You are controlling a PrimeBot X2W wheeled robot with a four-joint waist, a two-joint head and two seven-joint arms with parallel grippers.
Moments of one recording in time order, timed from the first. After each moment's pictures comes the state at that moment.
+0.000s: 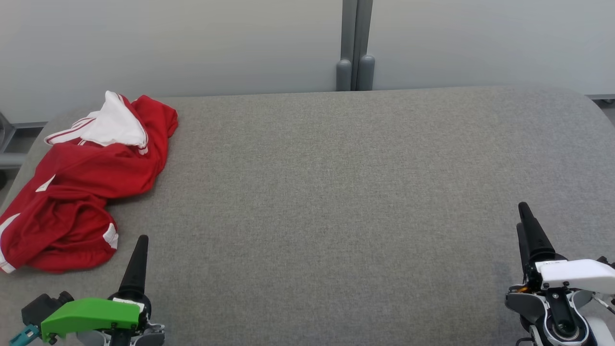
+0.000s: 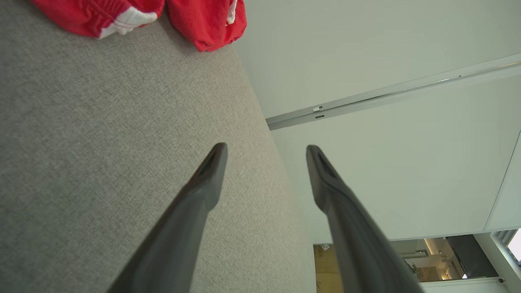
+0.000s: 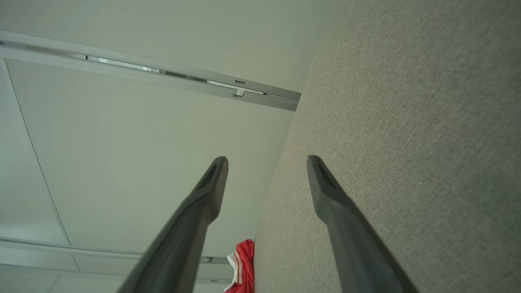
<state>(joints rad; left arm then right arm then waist) -0.01 0.03 0.01 0.26 -1.39 -0.09 0.03 0.00 -0.03 -0.08 0.26 1.37 0.09 0.02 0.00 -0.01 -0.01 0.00</state>
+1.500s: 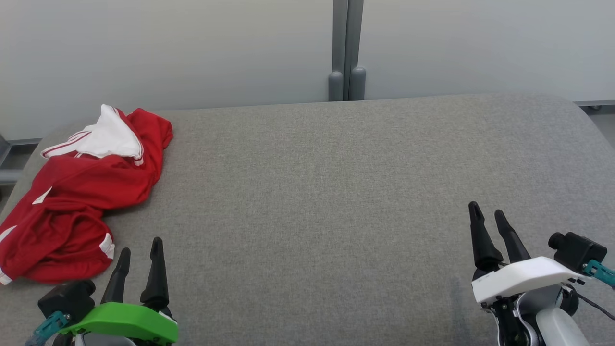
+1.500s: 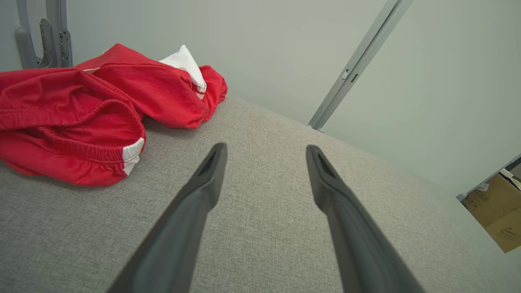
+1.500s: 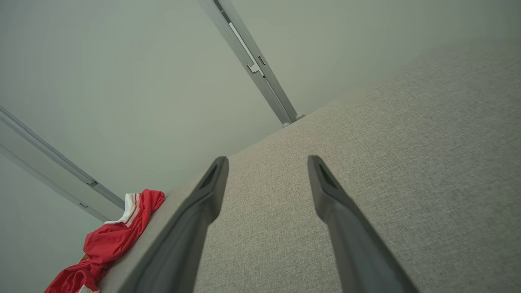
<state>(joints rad) 0.07 0.08 -0.10 0.09 -0.66 0.03 -0.12 0.05 -0.06 0.12 0.11 0.64 0.00 -0.13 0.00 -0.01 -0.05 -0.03</state>
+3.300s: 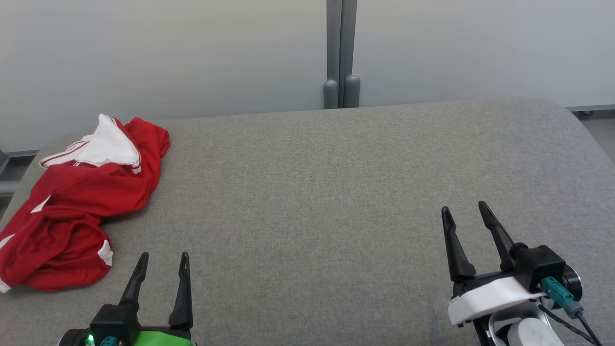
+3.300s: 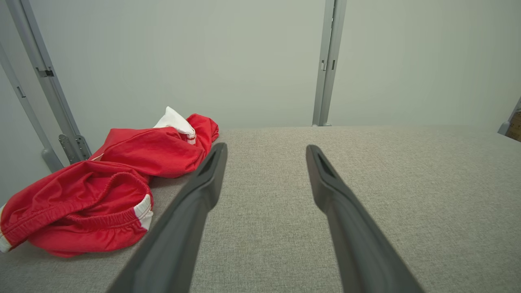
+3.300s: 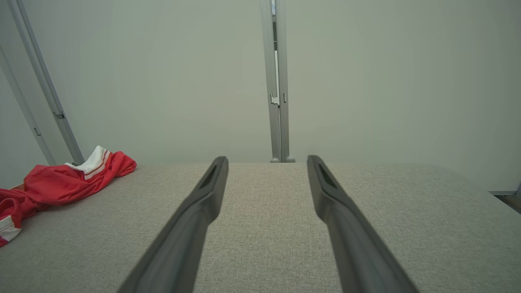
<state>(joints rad) 0.15 0.08 -0.17 0.03 -0.23 0.07 -0.25 0.10 -0.07 0.21 0.02 0.15 -0.05 -0.25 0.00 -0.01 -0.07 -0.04</state>
